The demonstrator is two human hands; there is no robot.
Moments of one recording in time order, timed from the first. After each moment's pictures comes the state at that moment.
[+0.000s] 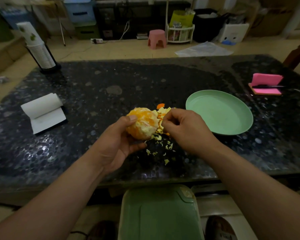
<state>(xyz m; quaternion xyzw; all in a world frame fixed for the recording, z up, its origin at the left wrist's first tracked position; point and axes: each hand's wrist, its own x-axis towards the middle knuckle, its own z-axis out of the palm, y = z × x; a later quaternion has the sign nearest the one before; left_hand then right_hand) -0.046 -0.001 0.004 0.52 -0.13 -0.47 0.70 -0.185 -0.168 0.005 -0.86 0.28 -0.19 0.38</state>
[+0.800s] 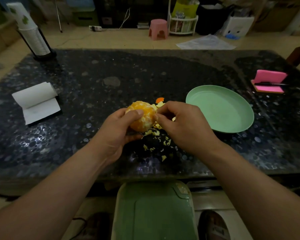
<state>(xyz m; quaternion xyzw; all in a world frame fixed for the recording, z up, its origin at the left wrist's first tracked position) -0.041 -0.021 -0.004 0.63 -0.14 -0.39 0.66 -0.180 -0.162 0.011 -0.90 0.22 -0.24 0.29</state>
